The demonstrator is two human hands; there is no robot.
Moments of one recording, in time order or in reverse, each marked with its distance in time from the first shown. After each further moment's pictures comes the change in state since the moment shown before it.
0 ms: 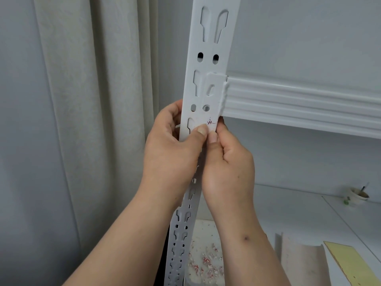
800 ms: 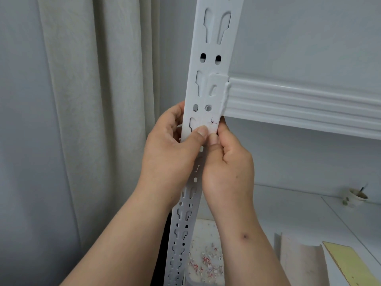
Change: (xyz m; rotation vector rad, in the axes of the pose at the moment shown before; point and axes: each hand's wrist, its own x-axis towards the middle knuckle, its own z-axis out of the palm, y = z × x) left_hand 0.001 0.000 -0.007 -0.013 -0.051 -0.024; right_hand 0.000 0.005 0.003 -0.055 0.011 -0.005
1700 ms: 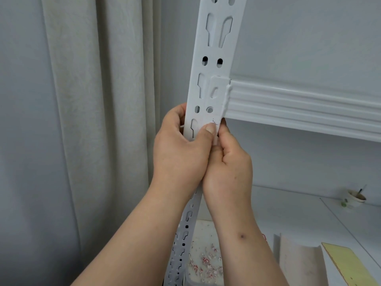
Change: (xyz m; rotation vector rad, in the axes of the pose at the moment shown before) left_hand 0.000 0.003 0.013 0.126 0.124 -0.003; right_hand -0.003 -0.005 0.002 0.097 0.005 0.017
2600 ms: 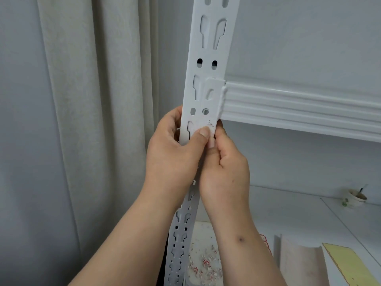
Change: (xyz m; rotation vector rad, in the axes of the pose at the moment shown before) left_hand -0.001 -0.002 -0.006 -0.100 -0.071 -0.005; right_hand 0.002 0.009 0.000 -0.014 -0.006 -0.019
